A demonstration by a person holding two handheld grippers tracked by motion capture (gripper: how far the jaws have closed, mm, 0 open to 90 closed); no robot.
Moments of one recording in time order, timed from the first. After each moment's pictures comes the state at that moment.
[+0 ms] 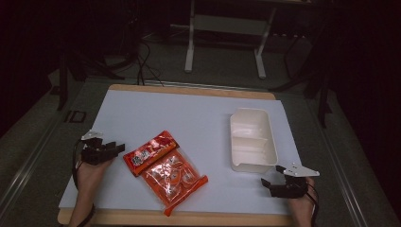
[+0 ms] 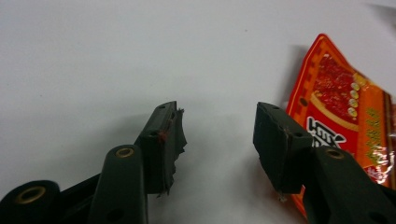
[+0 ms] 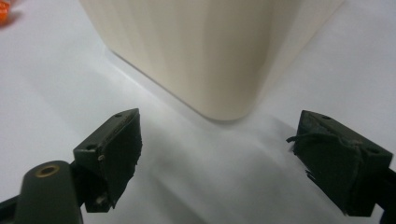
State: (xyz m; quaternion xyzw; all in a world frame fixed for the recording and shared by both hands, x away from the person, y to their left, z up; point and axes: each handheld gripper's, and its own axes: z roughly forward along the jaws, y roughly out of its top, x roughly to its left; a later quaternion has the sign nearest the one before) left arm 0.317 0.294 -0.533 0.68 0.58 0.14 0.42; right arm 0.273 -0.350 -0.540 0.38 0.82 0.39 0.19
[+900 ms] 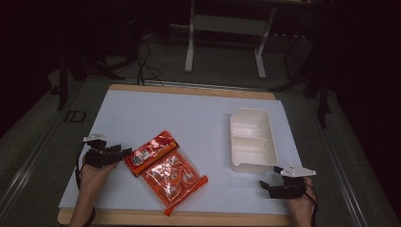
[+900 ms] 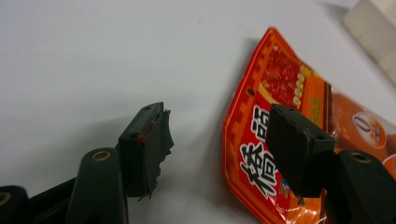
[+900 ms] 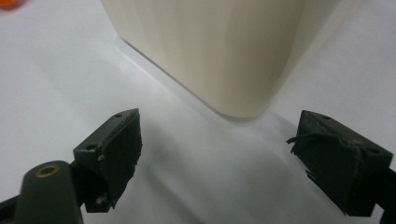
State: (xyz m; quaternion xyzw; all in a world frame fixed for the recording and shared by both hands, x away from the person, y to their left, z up) left arm 0.311 0.279 -0.531 0.70 0.56 0.08 0.43; right arm 0.273 -0.346 -0.540 0.36 0.83 0.38 0.18
